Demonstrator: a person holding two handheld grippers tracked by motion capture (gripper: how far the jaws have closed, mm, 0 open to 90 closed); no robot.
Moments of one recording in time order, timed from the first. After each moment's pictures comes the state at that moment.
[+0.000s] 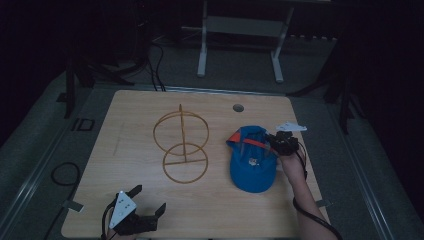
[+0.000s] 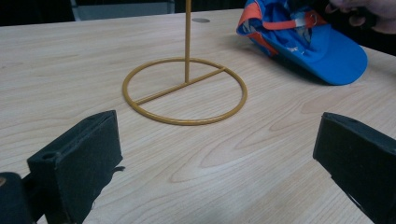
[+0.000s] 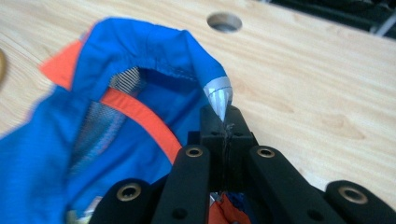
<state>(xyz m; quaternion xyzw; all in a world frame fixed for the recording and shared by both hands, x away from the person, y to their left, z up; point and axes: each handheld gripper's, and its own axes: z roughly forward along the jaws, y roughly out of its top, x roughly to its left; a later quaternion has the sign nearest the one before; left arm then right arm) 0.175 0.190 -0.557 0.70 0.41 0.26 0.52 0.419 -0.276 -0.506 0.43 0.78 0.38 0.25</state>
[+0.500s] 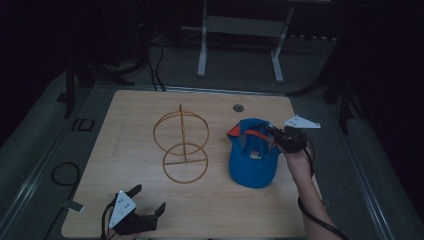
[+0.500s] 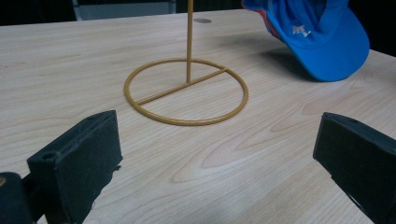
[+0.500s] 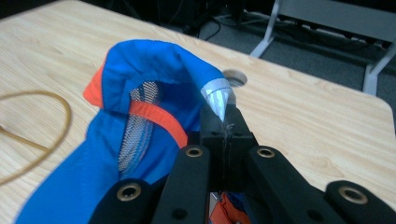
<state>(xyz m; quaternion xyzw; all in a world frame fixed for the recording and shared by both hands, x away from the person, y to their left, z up) 0.175 0.190 -0.556 0.70 0.42 0.26 0.51 0.390 -0.273 -0.449 0.40 0.76 0.44 0.26</state>
